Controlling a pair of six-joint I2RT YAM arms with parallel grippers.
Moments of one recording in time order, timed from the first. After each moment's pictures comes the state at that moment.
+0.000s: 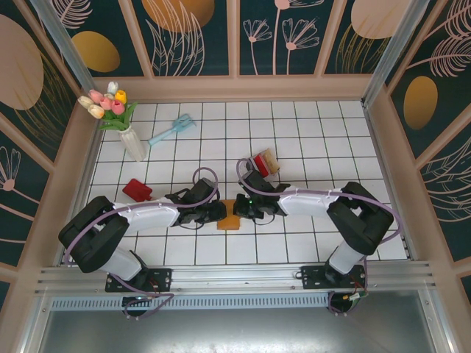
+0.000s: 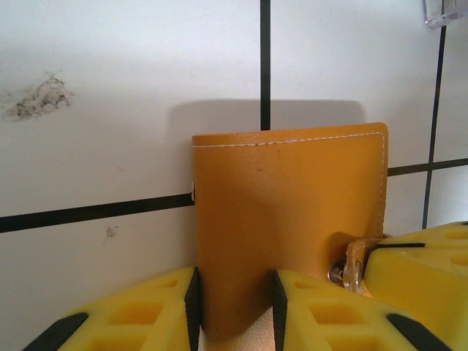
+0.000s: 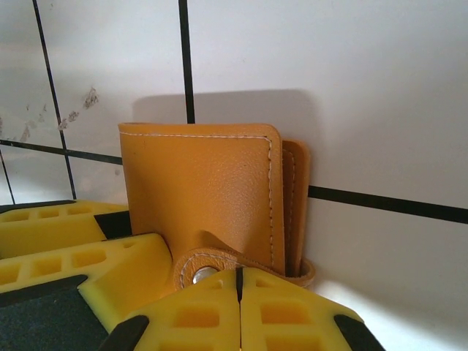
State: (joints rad) left arm -0.80 1.51 0.63 -0.13 0.12 -0.91; right arm 0.88 1.63 0.81 -0.18 -0.24 0.96
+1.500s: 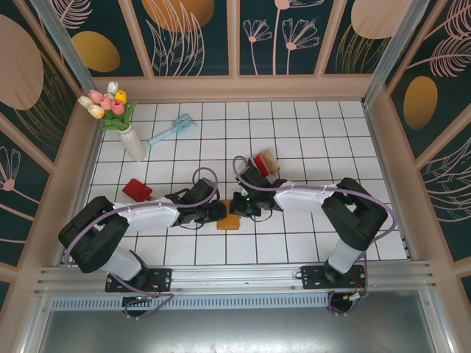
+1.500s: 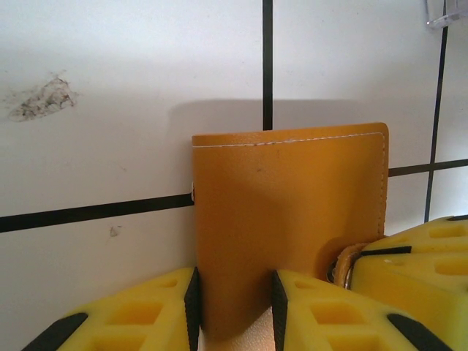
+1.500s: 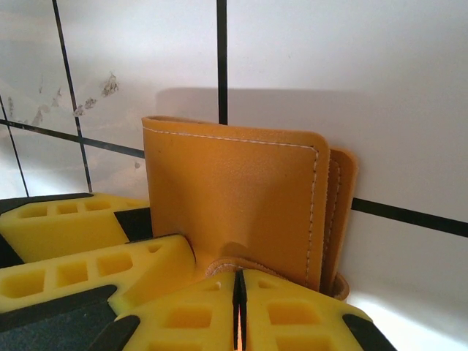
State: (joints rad) left arm -0.80 1.51 0.63 -0.13 0.12 -0.91; right arm 0.87 1.69 0.88 -0.23 -0.32 0.91
